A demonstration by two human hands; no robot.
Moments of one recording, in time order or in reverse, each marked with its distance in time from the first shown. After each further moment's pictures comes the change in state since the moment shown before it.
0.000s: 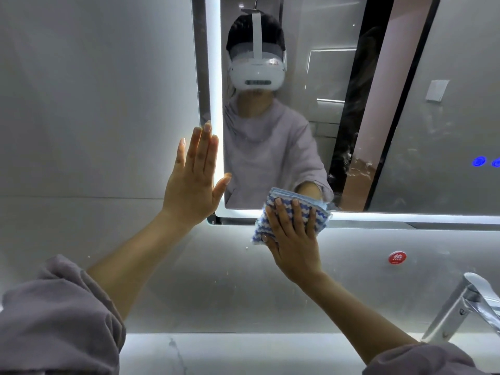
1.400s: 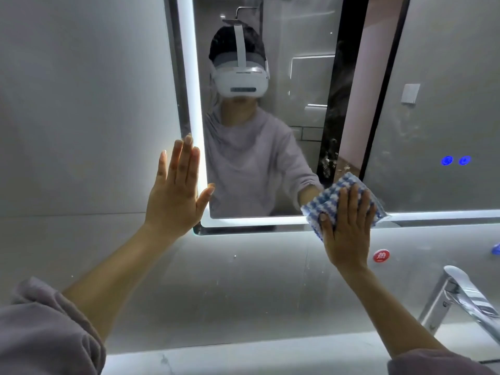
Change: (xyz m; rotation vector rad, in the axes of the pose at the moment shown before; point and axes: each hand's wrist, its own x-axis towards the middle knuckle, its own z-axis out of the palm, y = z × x) left_hand 0.000 -0.002 0.002 0.038 -0.006 0.031; right_hand -0.013 0.102 -0.032 0.074 0.025 0.498
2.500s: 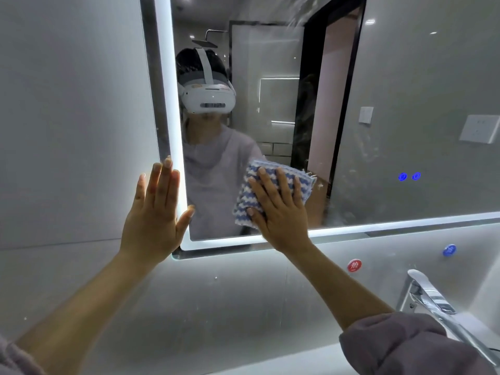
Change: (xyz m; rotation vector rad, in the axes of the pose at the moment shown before) left_hand 0.003 0.000 -0.001 -0.024 0.060 0.027; right_hand 0.064 -0.082 -0.007 -0.090 0.070 -0.429
